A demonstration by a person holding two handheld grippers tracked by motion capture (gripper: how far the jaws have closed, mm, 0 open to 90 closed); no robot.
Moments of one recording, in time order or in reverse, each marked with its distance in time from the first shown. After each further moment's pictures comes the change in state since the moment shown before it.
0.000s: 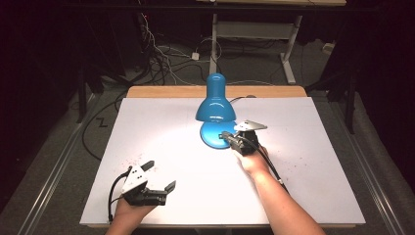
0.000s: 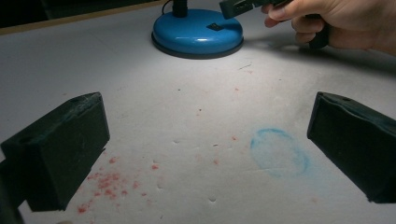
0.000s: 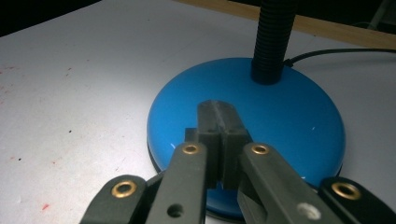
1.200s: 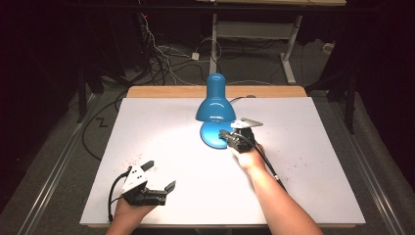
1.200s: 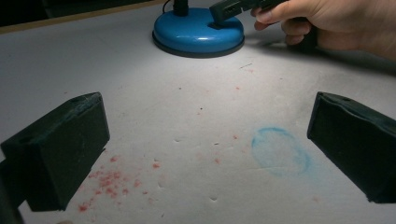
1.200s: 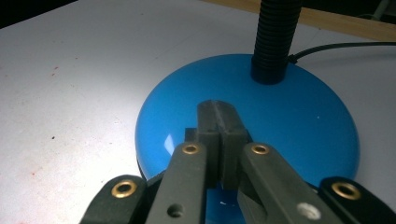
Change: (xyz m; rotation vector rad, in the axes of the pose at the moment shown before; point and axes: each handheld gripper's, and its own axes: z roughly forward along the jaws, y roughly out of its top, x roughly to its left) left arm 0.001 -0.001 0.000 0.004 0.003 0.003; right arm -0.003 0.001 0.016 0.024 -0.002 0.017
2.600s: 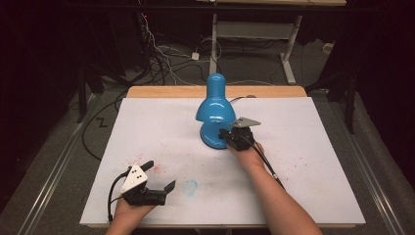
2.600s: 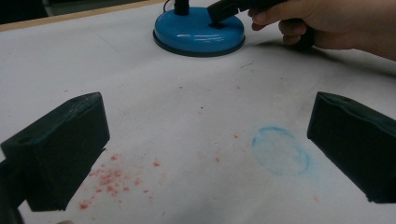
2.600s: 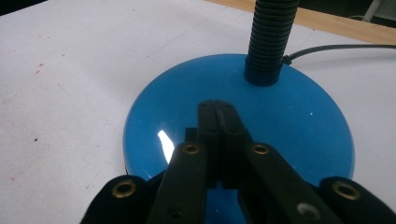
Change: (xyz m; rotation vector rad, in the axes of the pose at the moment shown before) left arm 0.001 -0.001 0.000 0.002 -0.001 -0.008; right arm -0.001 0.002 0.005 0.012 -0.027 -0.021
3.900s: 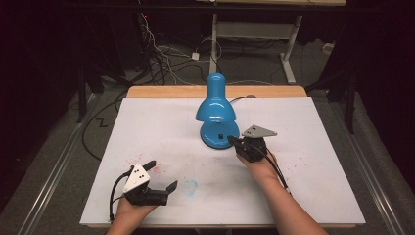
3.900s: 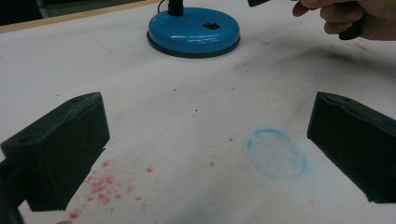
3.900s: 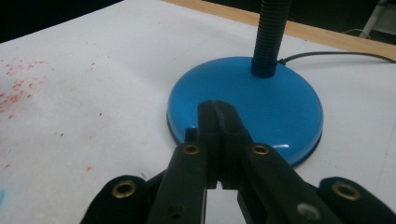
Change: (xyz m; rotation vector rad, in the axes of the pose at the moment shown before) left arm -0.003 0.002 0.004 0.002 -0.012 0.011; right arm 0.013 -0.009 -0.063 -0.047 0.022 -0.016
